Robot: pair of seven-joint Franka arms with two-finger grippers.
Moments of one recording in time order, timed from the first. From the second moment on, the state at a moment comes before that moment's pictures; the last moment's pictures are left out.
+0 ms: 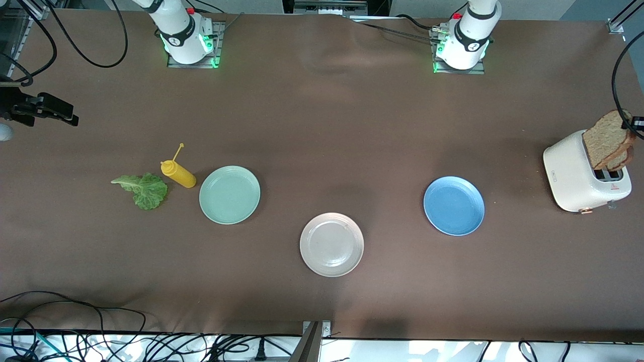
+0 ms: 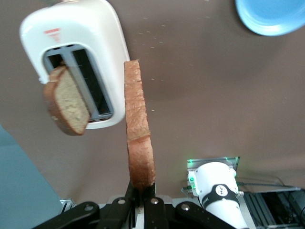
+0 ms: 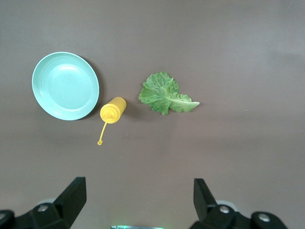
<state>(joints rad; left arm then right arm) 0.24 0.39 -0.01 -1.25 0.18 1.12 0.40 0.16 0.07 -0.22 -1.53 0.01 1.50 -0.08</state>
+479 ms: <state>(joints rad) 0.08 0.39 -0.01 -1.24 -0.19 1.14 -0.08 0.16 0.07 -0.22 -1.53 0.01 1.50 -0.08</state>
